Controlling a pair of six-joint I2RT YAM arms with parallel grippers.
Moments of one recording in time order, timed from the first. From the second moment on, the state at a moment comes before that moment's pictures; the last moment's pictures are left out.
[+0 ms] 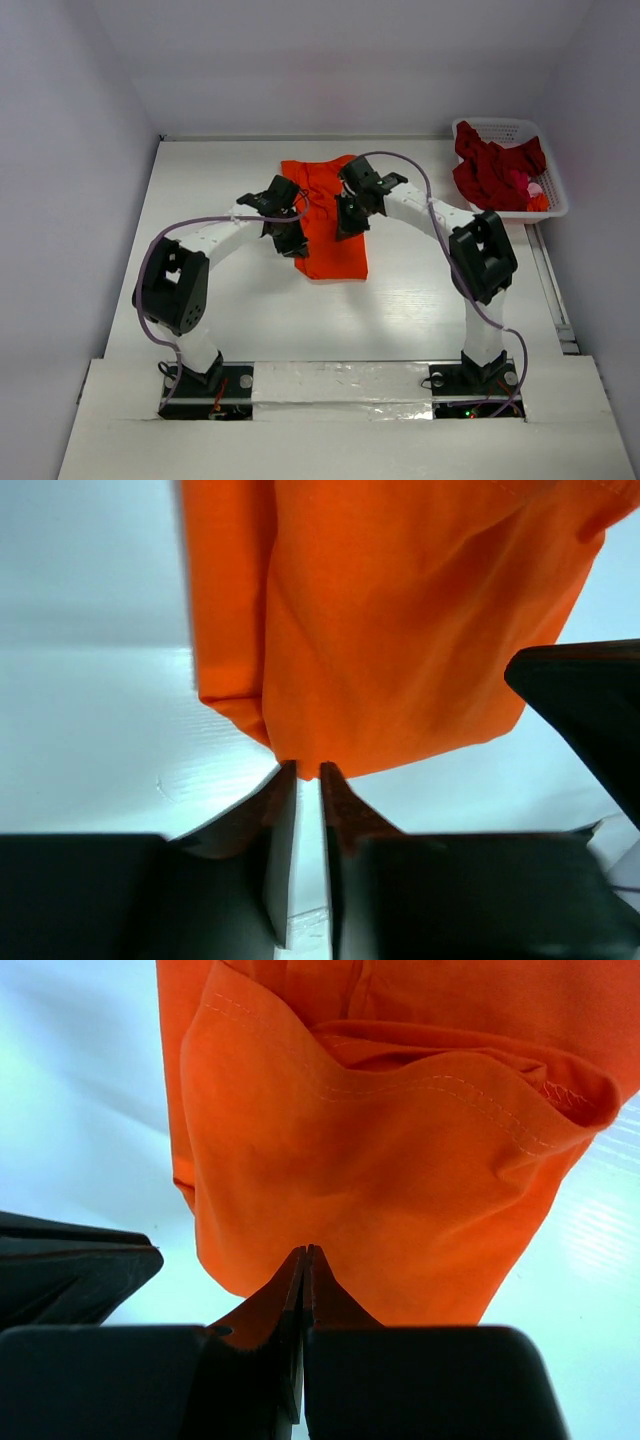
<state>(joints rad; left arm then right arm) -0.50 1.69 1.19 -0.66 0.18 -0.76 0.60 1.99 1.60 -0.68 -0.23 0.48</state>
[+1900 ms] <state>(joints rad) -0.44 1.65 1.10 -0.56 0.12 -0.82 0.63 2.10 1.72 -0.70 -0.13 0.52</state>
